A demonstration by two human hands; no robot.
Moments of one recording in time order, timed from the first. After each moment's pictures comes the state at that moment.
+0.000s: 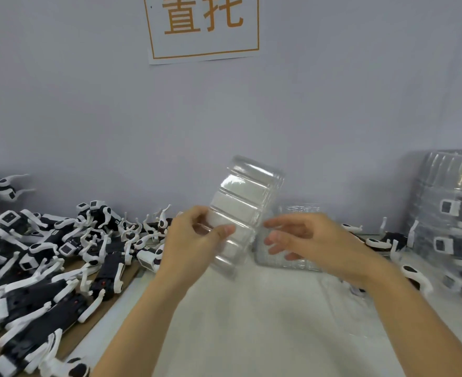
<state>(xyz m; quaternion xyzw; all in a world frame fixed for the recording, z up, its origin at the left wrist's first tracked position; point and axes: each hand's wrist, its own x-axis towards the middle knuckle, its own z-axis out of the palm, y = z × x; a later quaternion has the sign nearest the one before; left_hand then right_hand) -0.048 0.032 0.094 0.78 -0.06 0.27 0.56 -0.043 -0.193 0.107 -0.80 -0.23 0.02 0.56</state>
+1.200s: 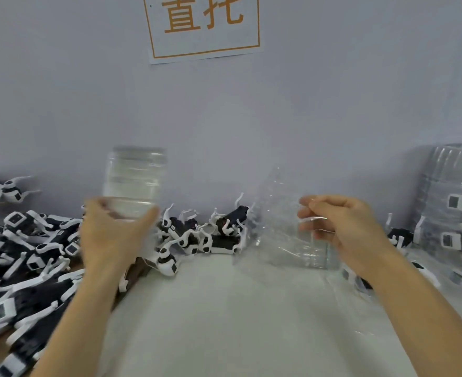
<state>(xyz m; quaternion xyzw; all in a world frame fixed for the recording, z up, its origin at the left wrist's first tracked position) -0.048 0.119 0.107 0.77 0.19 0.44 0.43 -0.034 -0.199 0.112 -0.66 -0.08 -0.12 0.74</state>
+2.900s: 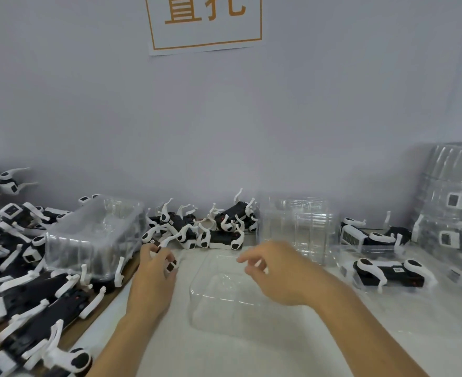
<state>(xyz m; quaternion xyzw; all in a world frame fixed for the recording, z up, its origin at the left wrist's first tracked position) -0.003 0.124 -0.026 0.91 0.08 0.28 0.29 -0.041 -0.142 0.069 -0.94 -0.24 0.01 0.26</state>
